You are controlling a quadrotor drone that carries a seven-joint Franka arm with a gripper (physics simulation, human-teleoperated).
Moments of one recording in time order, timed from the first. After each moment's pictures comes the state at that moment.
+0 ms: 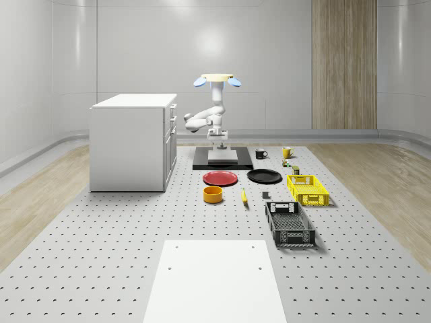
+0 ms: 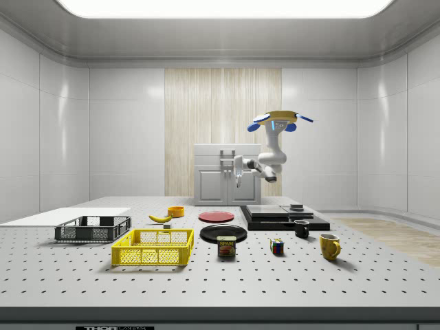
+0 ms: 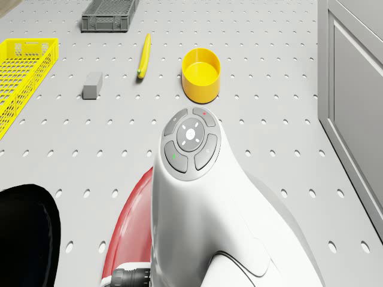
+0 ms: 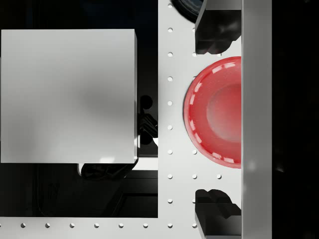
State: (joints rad) arm -1.08 -1.18 1.30 -2.89 -1.93 1.26 1.61
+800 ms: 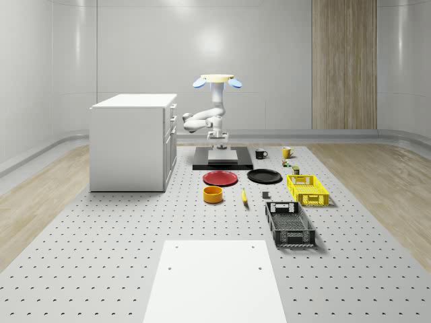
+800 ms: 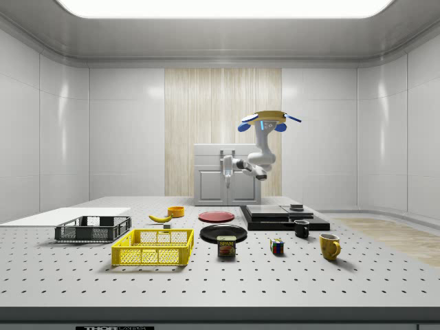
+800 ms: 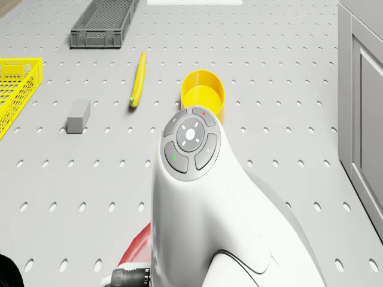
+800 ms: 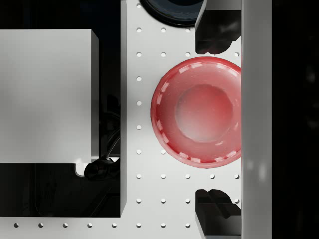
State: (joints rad) arm -1.10 -1.25 1.32 -2.88 -1.89 1.33 1.63
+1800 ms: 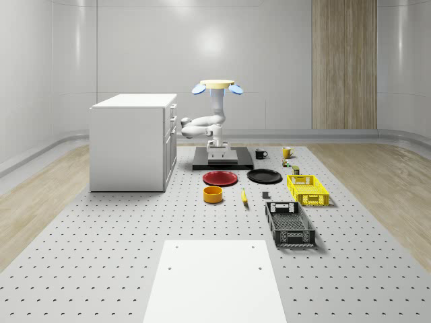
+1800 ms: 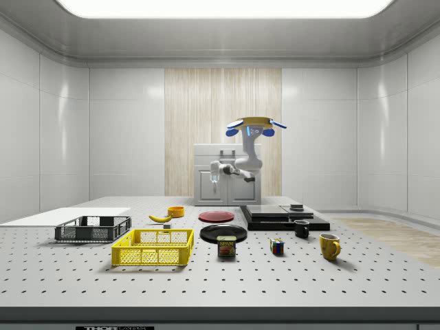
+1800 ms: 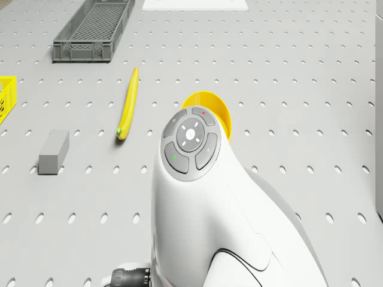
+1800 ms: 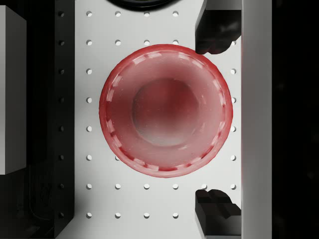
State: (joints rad) arm -1.13 -1.33 1.34 -2.88 -1.86 1.40 1.65
